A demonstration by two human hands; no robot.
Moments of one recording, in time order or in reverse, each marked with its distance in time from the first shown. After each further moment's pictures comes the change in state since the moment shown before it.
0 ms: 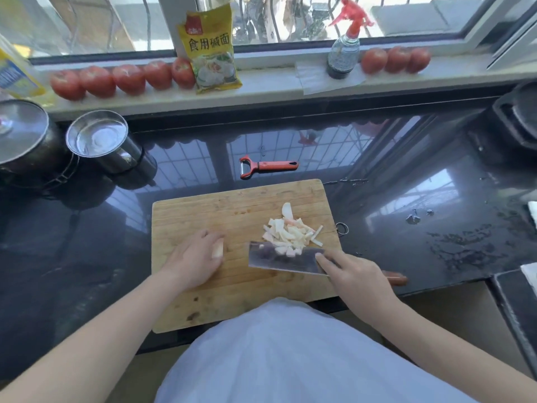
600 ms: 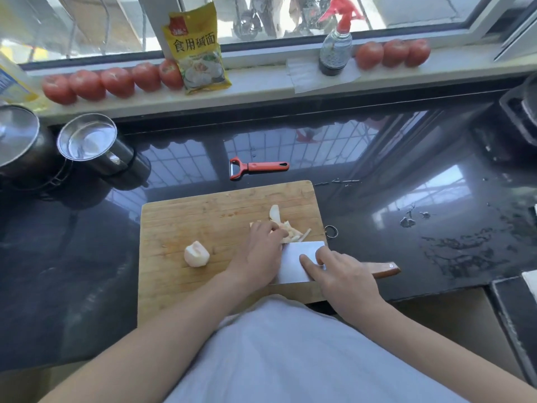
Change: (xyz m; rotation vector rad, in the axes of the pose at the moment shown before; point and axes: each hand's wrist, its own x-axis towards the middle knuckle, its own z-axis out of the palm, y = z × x) left_hand 0.008 0.162 0.028 -0.095 0.149 0.323; right_hand 0.006 0.017 0.009 -0.073 0.223 -0.057
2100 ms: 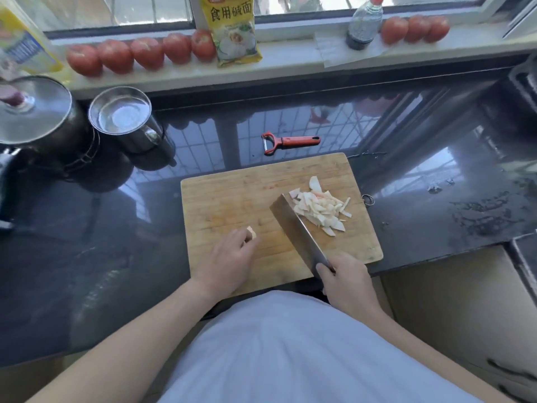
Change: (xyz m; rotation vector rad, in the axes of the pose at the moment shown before) left_hand -0.121 -0.158 -0.033 0.253 0.130 0.275; right_hand 0.020 -0.158 -0.034 0.691 -0.389 0.927
